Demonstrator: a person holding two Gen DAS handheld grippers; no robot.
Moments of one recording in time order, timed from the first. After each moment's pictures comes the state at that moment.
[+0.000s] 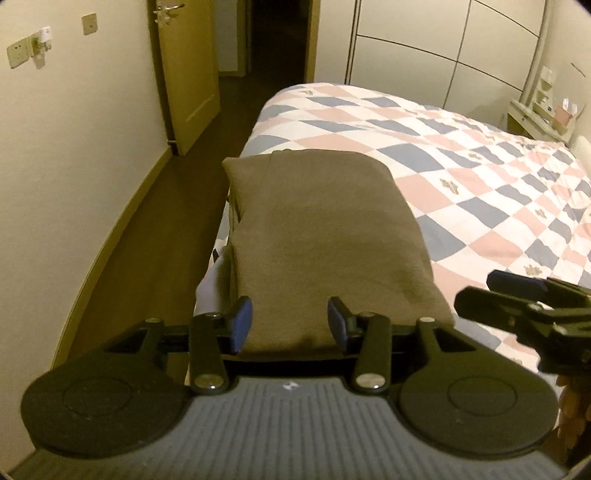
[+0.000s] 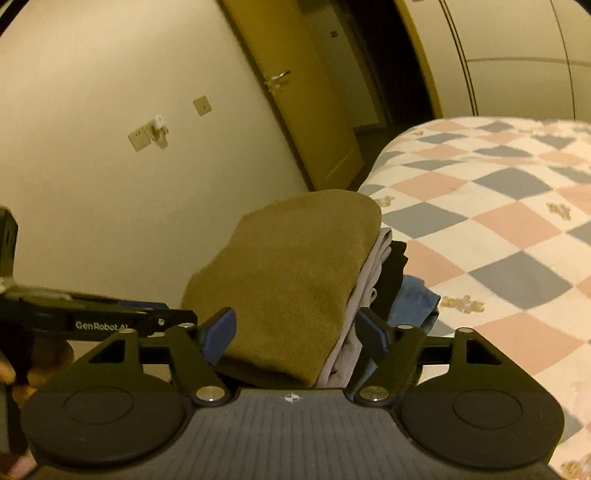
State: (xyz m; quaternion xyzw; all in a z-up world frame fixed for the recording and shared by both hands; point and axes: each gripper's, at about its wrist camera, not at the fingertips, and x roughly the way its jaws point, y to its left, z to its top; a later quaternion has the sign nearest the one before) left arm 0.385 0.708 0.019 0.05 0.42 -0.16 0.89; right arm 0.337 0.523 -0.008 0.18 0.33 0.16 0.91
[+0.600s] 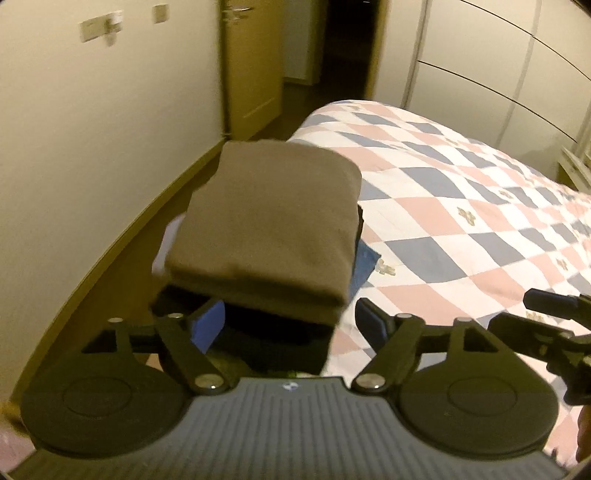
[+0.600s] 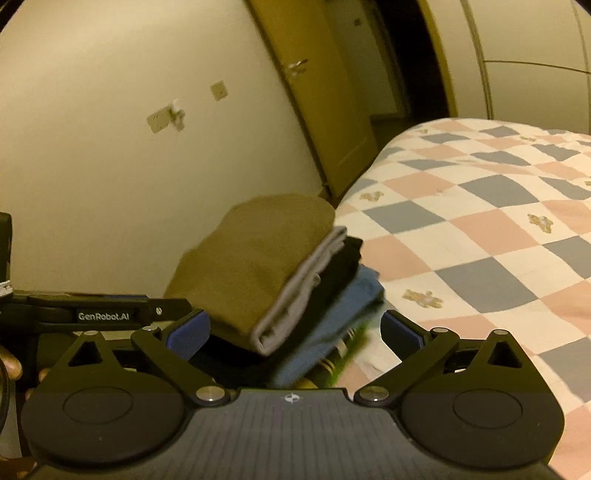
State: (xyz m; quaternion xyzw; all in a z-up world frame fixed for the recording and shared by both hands) left arm 0.289 0.617 0.031 -0.01 0.41 -0.02 0.91; right arm 0.295 0.423 0.021 0.12 0.36 0.21 0.90
